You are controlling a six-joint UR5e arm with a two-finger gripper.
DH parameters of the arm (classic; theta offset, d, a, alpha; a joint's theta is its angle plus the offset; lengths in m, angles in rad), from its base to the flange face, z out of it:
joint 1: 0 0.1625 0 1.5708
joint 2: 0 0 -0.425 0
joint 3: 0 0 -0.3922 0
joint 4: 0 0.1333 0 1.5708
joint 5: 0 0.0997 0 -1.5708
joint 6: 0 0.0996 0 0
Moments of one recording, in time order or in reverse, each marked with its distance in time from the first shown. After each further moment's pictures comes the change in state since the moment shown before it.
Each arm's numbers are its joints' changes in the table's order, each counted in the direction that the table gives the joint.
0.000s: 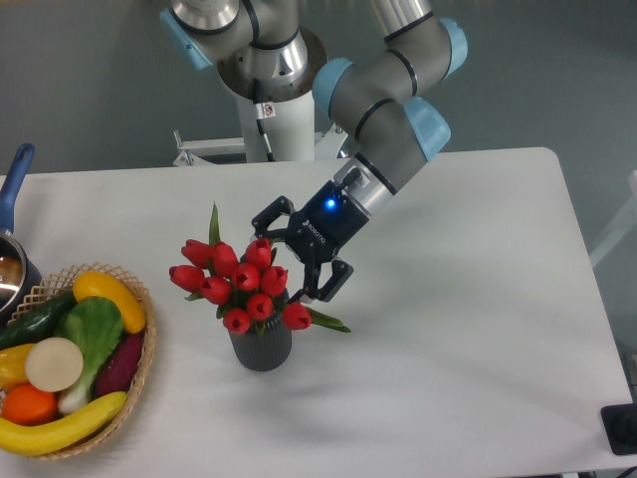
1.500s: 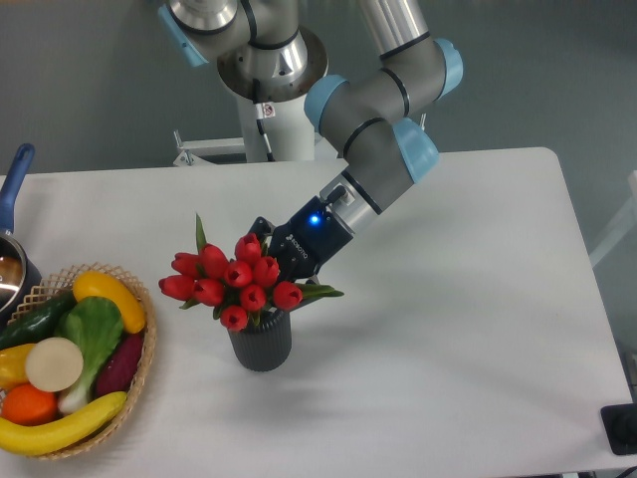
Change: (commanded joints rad) arm -0.029 -0.028 0.018 0.012 -0.028 -0.002
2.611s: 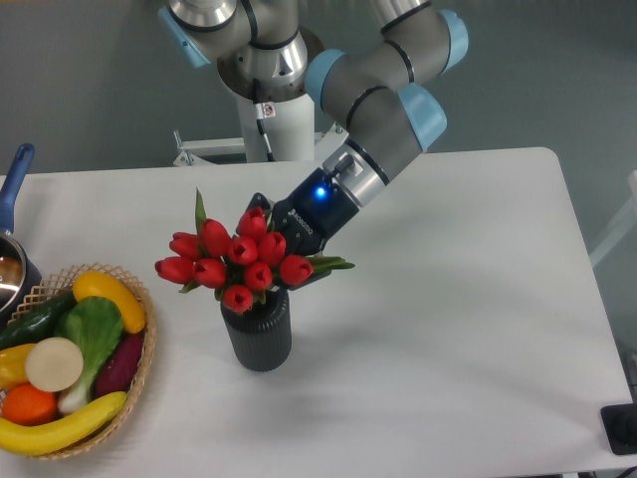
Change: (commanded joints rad) arm 0.017 0.129 0.043 -0.002 -0.055 -0.241
